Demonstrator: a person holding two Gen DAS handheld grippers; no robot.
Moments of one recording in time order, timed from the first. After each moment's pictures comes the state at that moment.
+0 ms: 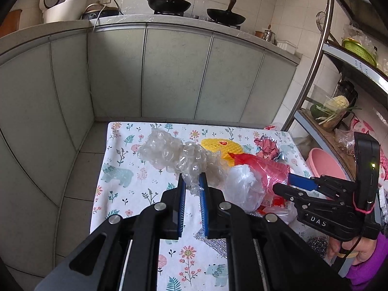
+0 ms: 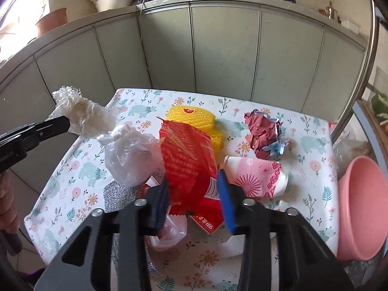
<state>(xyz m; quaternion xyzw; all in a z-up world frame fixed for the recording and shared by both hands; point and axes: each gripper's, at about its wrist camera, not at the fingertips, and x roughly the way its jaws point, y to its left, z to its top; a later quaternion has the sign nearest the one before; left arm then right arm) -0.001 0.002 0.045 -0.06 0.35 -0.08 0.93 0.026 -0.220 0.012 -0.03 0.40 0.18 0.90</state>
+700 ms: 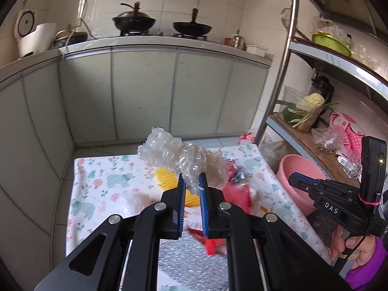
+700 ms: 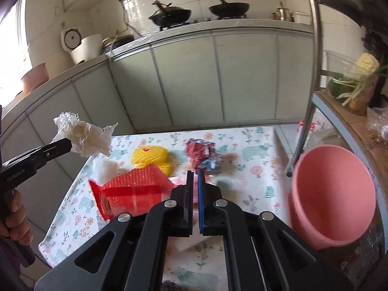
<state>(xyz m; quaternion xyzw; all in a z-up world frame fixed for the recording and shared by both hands) 0.006 -0.081 0.091 -0.02 0.31 -0.15 0.94 -0.003 -0.331 0.053 0.07 0.33 0.10 0.94</state>
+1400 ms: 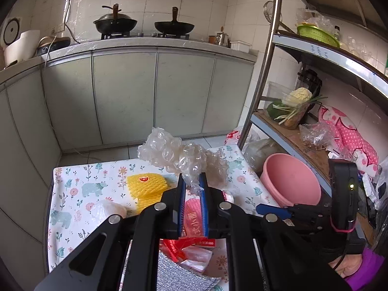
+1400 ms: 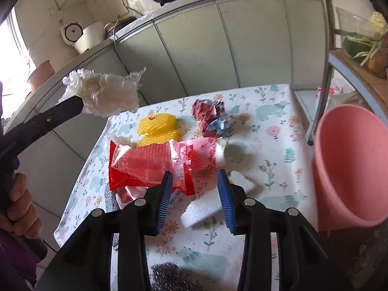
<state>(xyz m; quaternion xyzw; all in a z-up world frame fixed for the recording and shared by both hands) 0.015 -0.125 0.091 -0.01 0.31 -0.17 0.93 0.016 -0.315 0.006 0.11 0.42 0.17 0.88</state>
